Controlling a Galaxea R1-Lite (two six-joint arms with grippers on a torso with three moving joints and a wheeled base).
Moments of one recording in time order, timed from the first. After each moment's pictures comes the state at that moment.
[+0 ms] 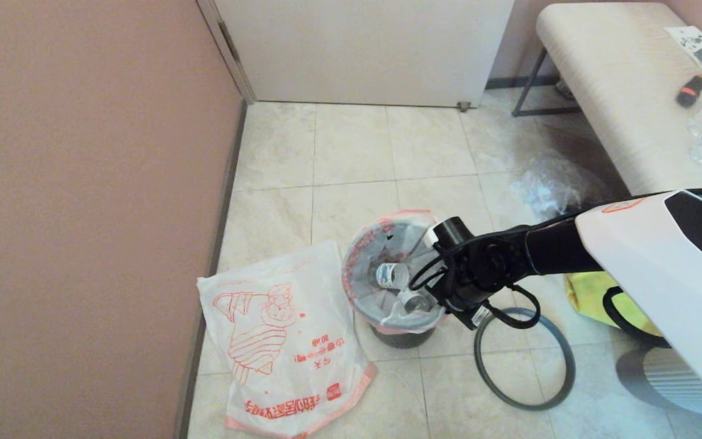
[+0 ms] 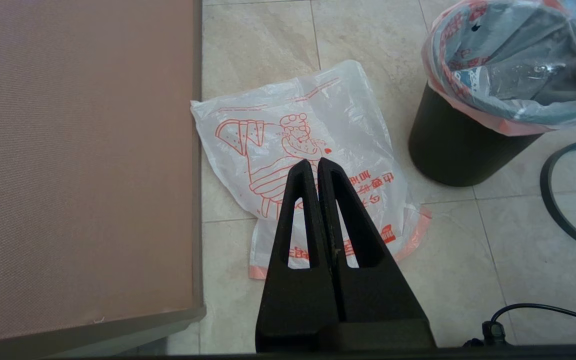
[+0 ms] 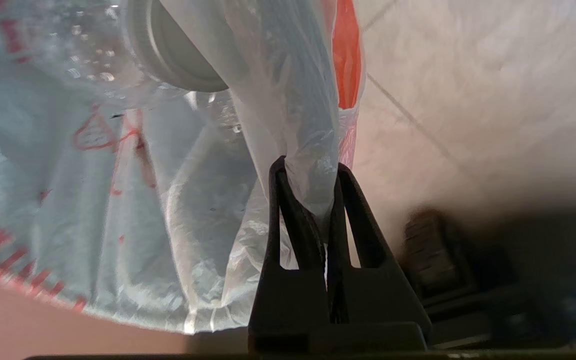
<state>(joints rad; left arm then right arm) 0.00 0.00 0.00 0.00 0.00 0.00 0.52 2.33 -1.72 0.39 -0.18 1.25</state>
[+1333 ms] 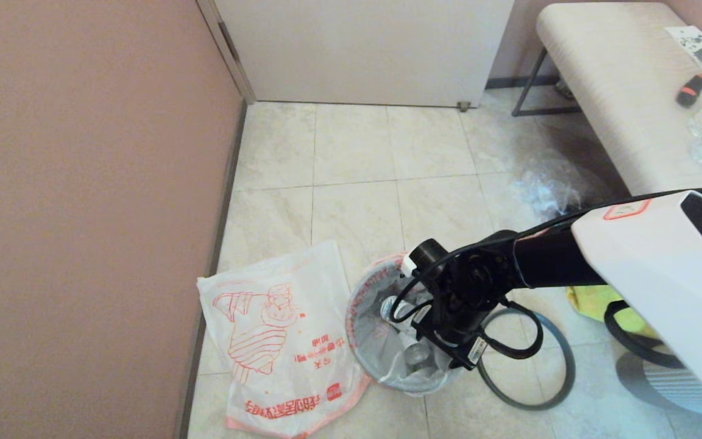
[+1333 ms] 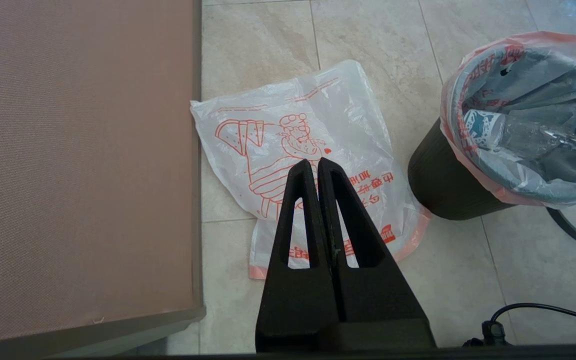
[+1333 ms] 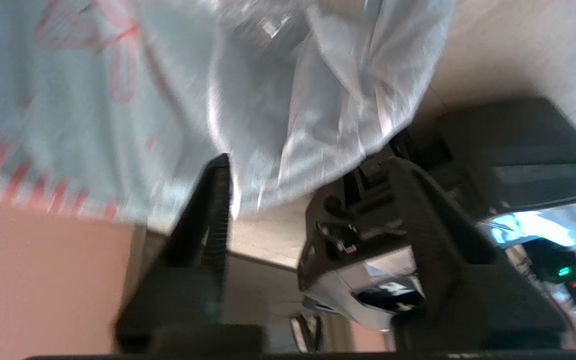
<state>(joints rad) 0.00 0.00 0.00 0.00 0.00 0.00 0.65 2.26 -1.67 0.62 -0.09 1.29</state>
